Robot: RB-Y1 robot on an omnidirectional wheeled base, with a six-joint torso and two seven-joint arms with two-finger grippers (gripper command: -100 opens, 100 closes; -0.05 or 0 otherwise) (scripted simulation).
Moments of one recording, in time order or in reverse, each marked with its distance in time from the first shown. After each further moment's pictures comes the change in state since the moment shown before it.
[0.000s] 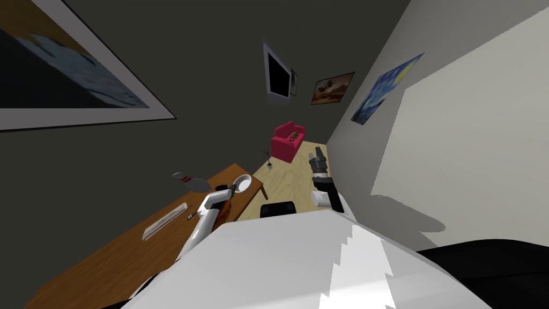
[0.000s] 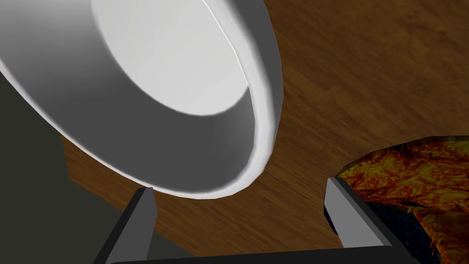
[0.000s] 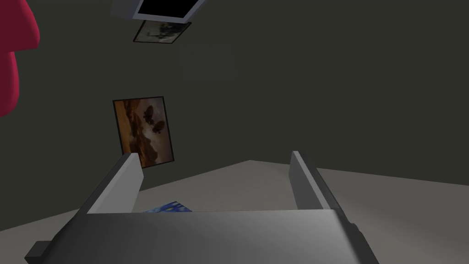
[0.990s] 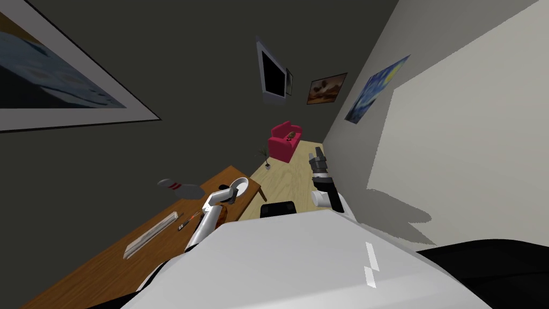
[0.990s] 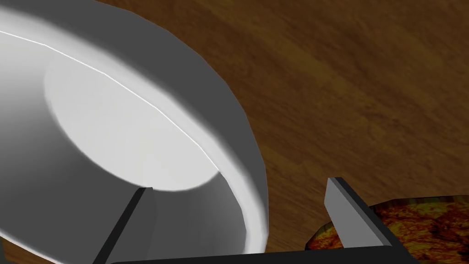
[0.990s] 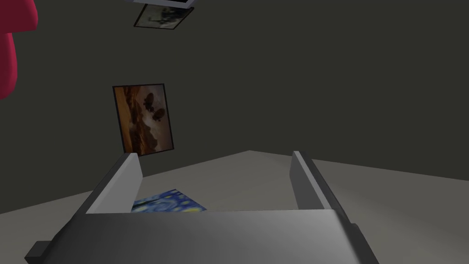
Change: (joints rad) left arm -0.073 -0.022 0.020 0.152 0.026 0.142 -0.015; right arm 0.000 0.000 0.000 0.000 0.000 0.000 0.000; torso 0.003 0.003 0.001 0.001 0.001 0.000
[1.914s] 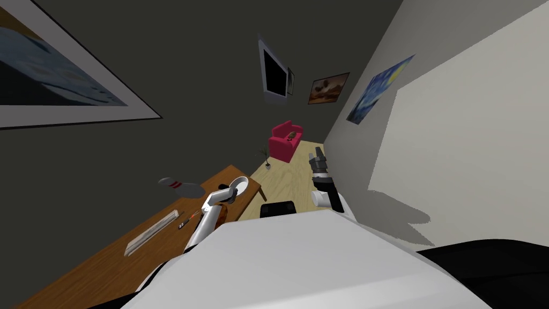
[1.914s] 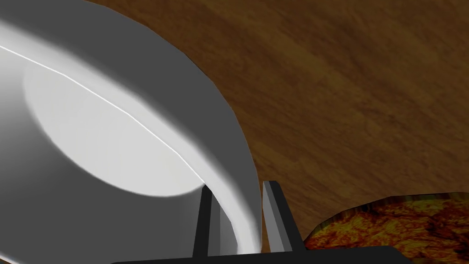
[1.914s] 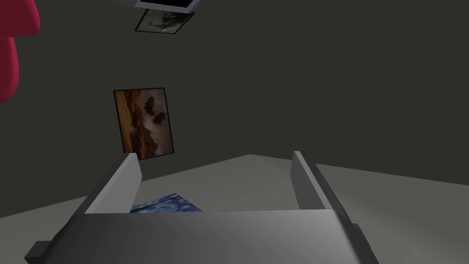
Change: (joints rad) left arm 0.004 0.003 0.002 -0.024 0.003 0.019 -0.004; right arm 0.000 0.000 0.000 0.000 0.000 0.000 0.000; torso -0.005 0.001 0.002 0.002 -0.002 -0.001
